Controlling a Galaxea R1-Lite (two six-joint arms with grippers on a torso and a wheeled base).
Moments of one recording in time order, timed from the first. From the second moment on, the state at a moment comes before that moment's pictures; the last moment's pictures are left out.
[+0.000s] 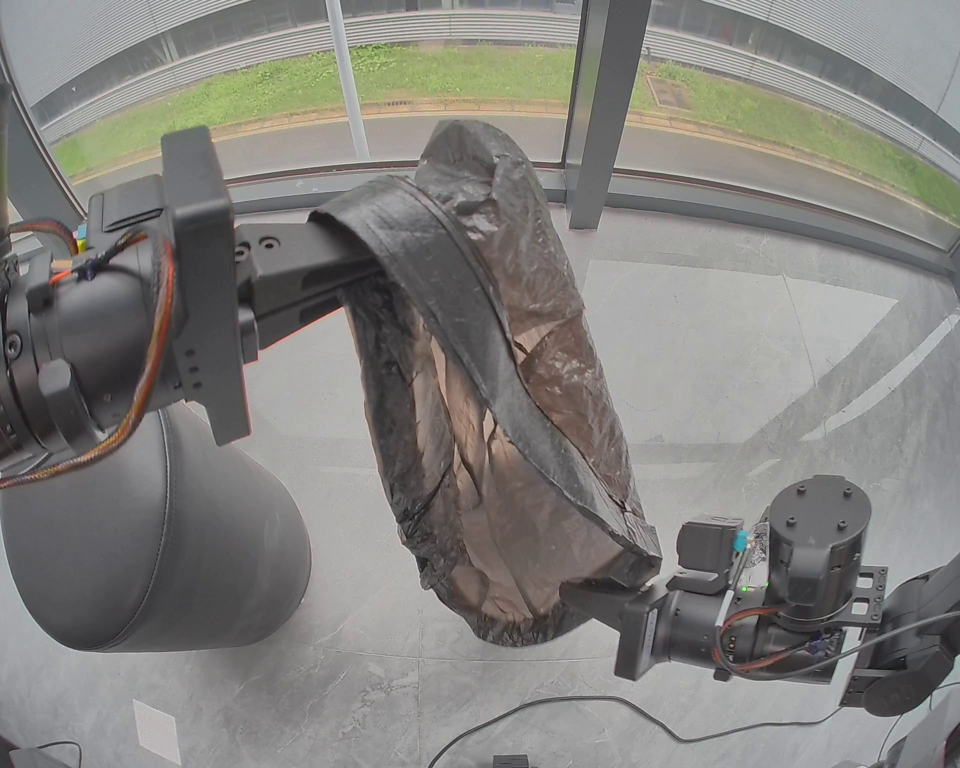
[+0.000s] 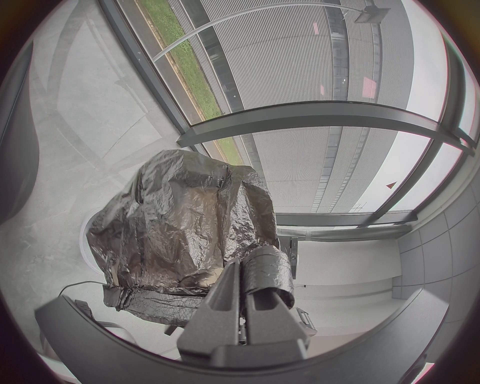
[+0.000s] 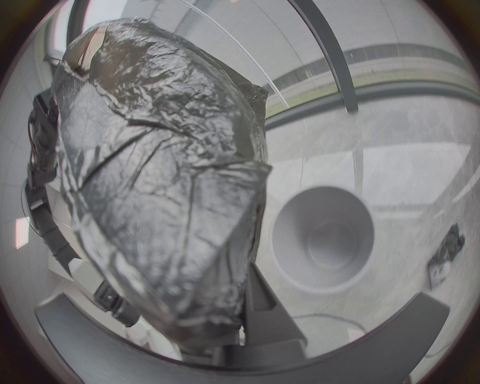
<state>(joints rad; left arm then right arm) -0.79 1.30 -1.11 -0.17 -0.16 -1.05 0.85 1.70 -0.44 -0.91 0.02 0.47</state>
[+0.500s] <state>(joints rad) -0.77 1.35 -0.98 -0.21 -0.20 -1.05 0.78 1.42 -0.49 -0.25 0.35 0.64</state>
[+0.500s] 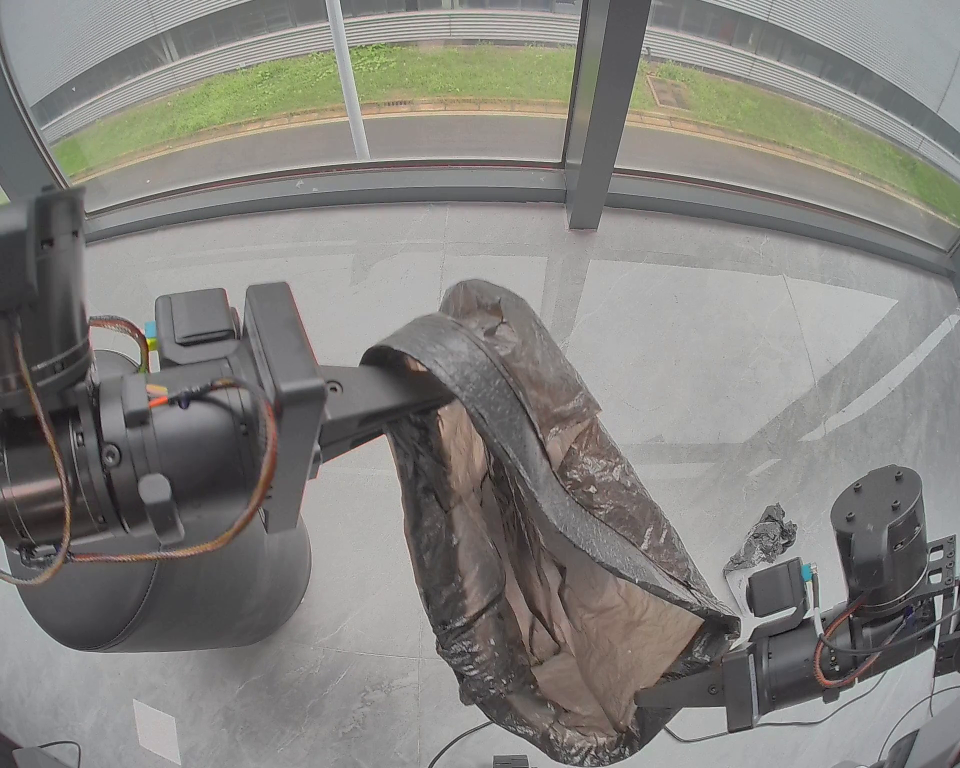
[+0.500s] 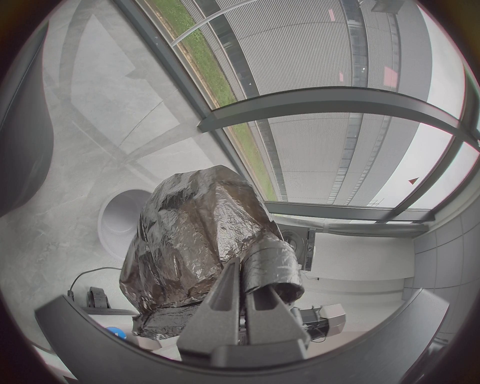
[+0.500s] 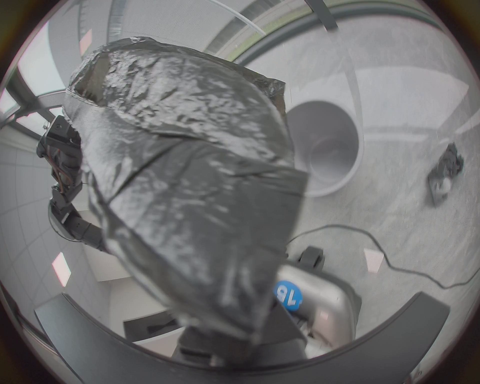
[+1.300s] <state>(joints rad) -0.76 1.55 -0.81 -0.39 -0.23 -1.05 0.63 1.50 -0.53 -0.17 0.44 0.58</state>
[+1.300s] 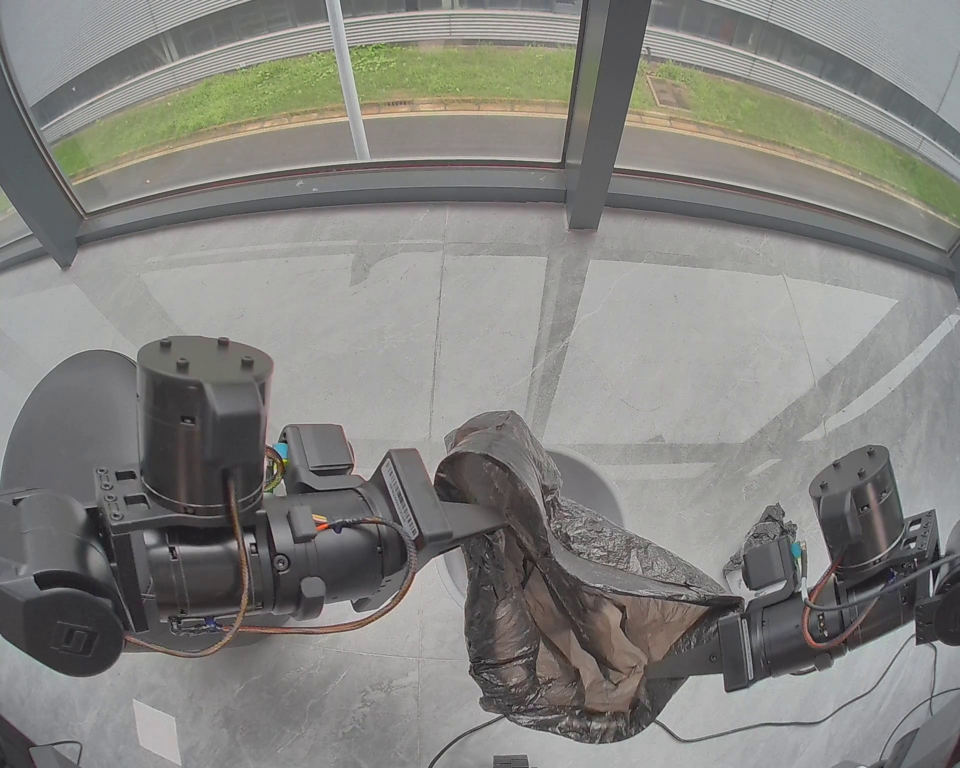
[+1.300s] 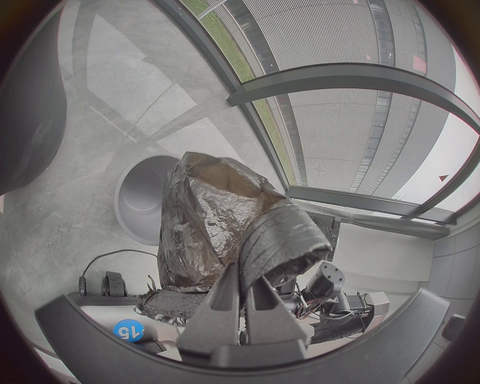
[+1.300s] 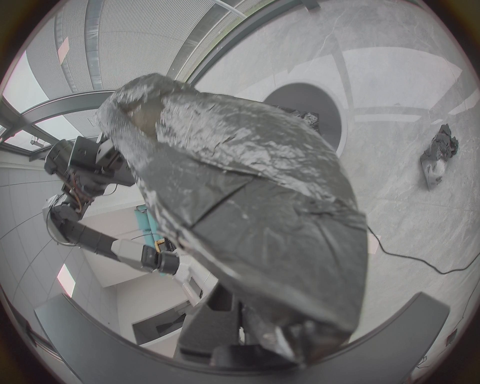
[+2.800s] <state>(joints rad) -0.56 1.74 -0.97 -0.45 -0.25 -1.01 0.44 1.95 -0.96 -0.29 0.49 0.47</state>
